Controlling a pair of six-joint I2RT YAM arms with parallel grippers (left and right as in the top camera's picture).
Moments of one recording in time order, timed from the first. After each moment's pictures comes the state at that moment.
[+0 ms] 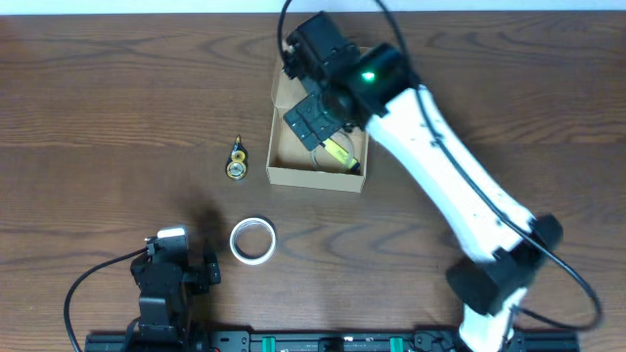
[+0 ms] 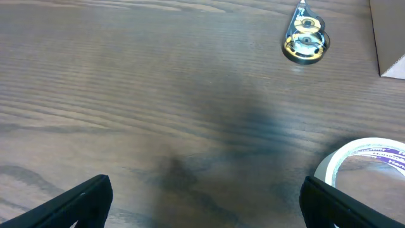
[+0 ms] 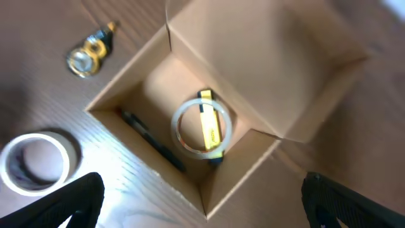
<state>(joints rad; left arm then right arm) -0.10 0.01 0.19 -0.83 -0.21 -0.09 0.66 1.94 2.15 -1.32 0.11 -0.02</state>
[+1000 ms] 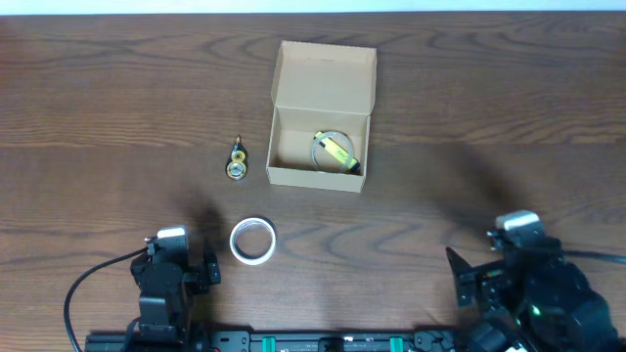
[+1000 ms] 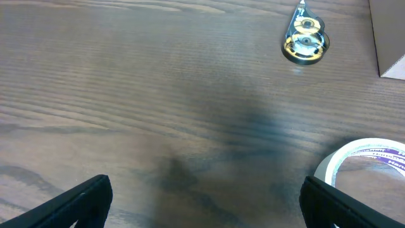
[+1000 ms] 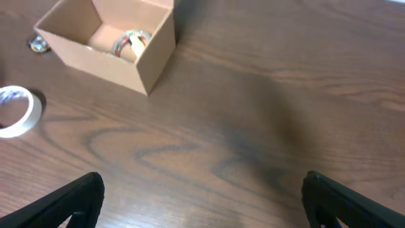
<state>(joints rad) -0.10 0.01 0.19 -0.83 -0.21 -0.09 0.60 0.47 0.99 -1.24 0.28 0.21</state>
